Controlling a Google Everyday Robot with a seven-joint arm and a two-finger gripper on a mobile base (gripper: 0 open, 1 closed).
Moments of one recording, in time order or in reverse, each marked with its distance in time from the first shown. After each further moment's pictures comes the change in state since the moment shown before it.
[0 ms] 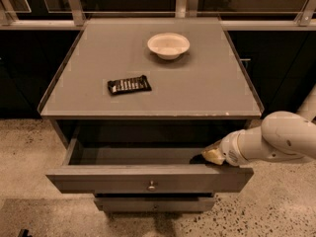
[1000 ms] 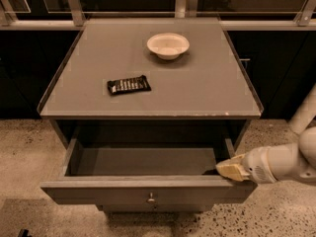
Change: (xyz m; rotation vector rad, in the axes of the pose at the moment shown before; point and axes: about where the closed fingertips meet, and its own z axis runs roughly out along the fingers) arm 0.054 0.020 -0.041 -0.137 -0.036 0.133
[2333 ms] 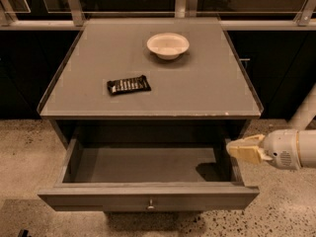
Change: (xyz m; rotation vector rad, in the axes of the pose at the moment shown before) arm -0.058 0.014 -0.073 -0.045 -0.215 -0.083
